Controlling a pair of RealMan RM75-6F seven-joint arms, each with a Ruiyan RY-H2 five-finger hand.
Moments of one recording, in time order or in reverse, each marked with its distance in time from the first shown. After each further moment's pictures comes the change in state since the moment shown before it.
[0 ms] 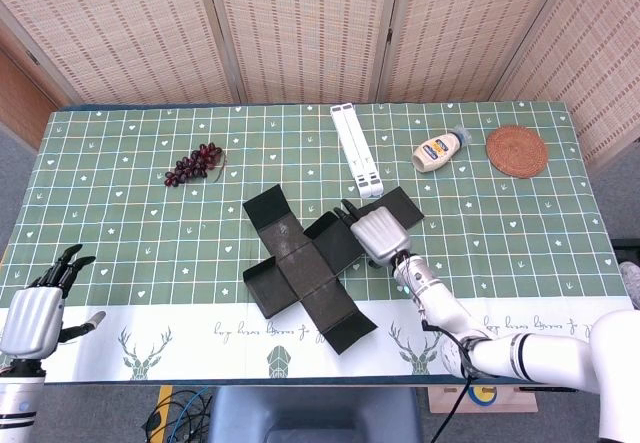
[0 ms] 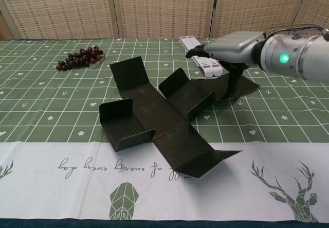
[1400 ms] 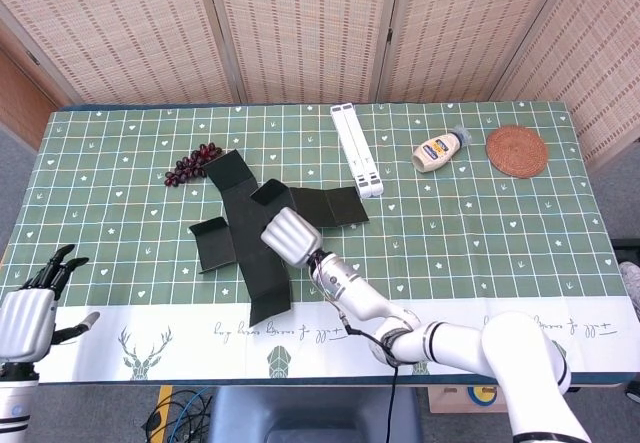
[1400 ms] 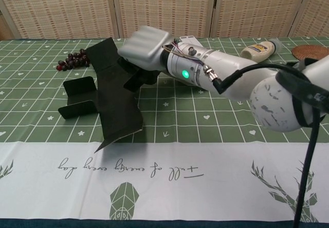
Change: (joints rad) left arm 0.011 0.018 0.004 -0.016 0.007 0.024 -0.002; right arm 0.177 -0.384 0.114 0.415 -0.374 -0.014 -0.059
